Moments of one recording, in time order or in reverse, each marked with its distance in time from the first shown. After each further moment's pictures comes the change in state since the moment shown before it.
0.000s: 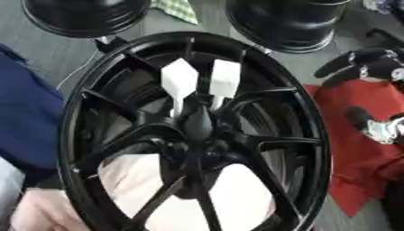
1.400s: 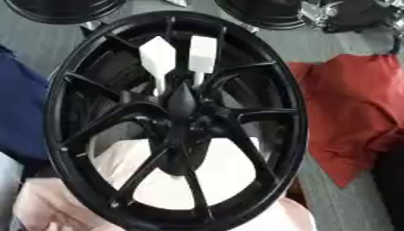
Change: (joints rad) left arm -0.008 -0.046 0.001 0.000 0.032 0.039 0.009; right arm -0.267 0.019 0.098 0.073 -0.007 0.440 0.050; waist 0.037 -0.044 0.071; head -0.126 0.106
